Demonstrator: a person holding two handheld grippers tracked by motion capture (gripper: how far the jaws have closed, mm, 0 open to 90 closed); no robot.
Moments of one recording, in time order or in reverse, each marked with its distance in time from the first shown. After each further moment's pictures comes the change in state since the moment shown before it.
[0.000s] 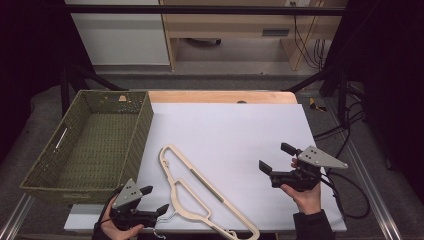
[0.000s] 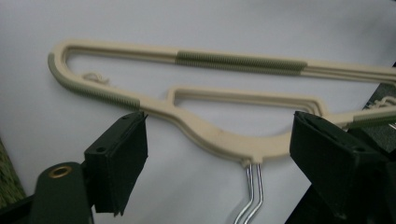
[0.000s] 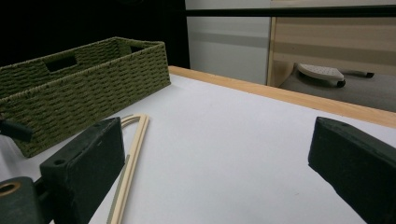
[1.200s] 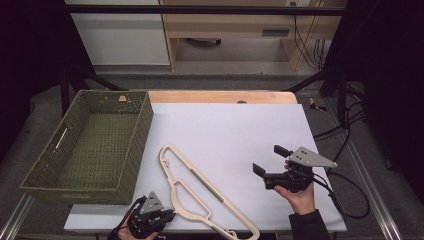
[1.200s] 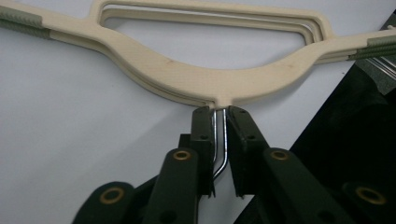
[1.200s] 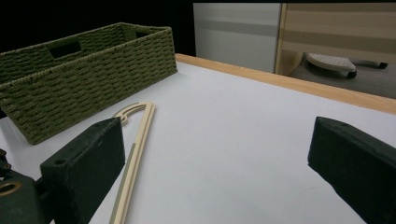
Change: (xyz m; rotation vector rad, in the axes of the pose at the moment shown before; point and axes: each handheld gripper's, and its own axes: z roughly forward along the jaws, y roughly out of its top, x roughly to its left) left arm -0.026 -0.018 0.038 0.225 -0.057 0.015; right arm 0.006 -0.007 0.013 0.046 0.025 -0.003
